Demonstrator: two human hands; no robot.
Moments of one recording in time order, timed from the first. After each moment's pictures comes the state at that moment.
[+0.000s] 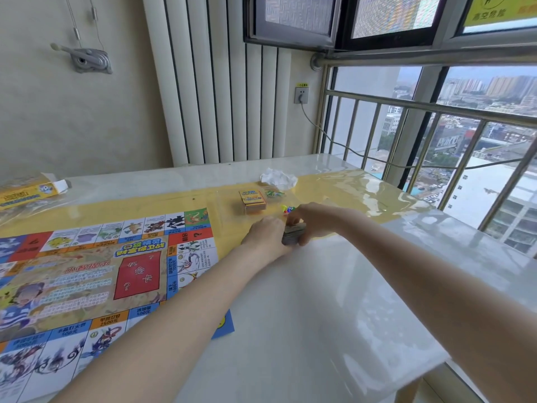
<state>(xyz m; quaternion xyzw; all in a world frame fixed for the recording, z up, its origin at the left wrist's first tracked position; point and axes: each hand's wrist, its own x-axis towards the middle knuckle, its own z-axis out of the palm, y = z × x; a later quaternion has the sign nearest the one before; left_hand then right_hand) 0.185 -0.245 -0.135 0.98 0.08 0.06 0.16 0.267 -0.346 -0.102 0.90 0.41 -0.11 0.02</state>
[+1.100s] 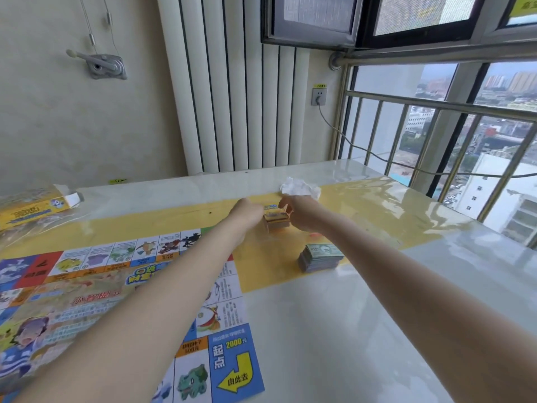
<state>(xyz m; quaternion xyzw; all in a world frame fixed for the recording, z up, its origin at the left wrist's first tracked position) 0.228 -0.151 -0.112 0.79 0.29 0.08 0.54 0.299 -0.260 -0.103 0.92 0.37 -0.03 -0.13</state>
